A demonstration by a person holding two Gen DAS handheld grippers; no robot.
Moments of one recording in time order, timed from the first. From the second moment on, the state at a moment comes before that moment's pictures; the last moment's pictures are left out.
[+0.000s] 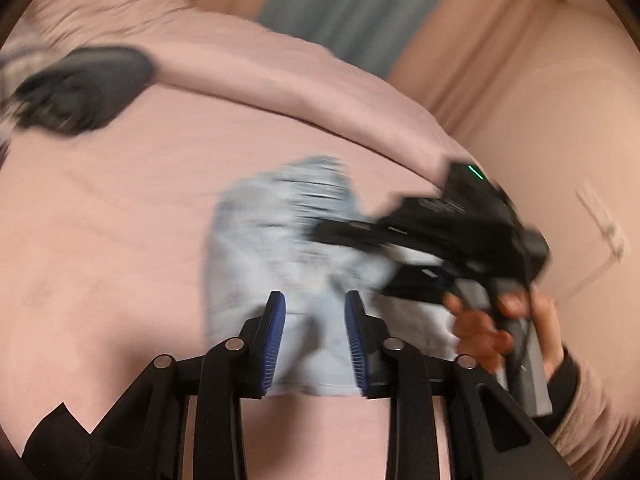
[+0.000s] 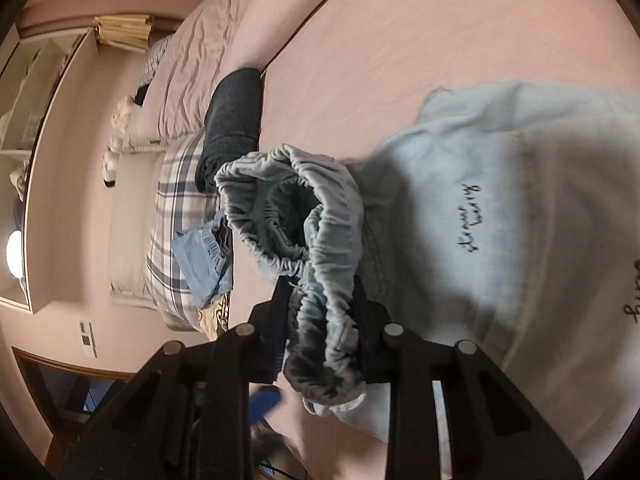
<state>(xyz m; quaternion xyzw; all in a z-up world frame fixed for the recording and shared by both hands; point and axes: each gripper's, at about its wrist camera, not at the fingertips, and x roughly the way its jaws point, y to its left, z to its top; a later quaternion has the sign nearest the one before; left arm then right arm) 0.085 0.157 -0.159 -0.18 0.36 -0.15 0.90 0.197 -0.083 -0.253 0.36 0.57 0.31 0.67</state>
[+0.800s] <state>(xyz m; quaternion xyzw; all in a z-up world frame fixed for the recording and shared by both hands) 0.139 0.098 -0.170 -0.30 0.43 -0.24 0.82 0.120 -0.274 -0.191 0.45 0.43 0.27 0.74</state>
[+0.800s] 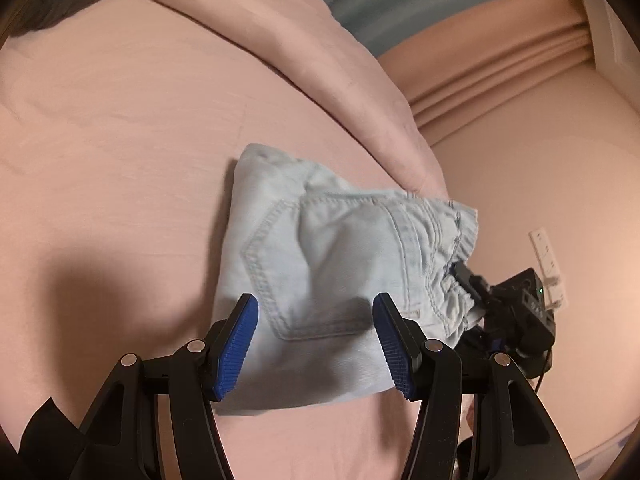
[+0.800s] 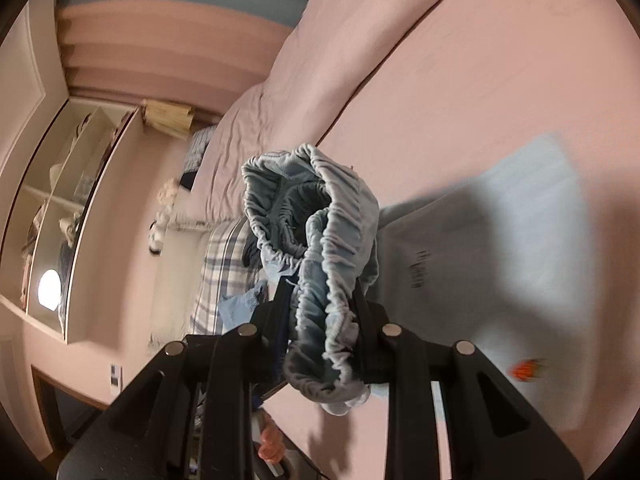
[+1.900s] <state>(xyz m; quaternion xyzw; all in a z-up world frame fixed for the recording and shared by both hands) 0.138 -0.018 -0.193 0.03 0.44 -0.15 0.88 0.134 -0.219 -0.152 0.19 0.45 0.19 0.85</state>
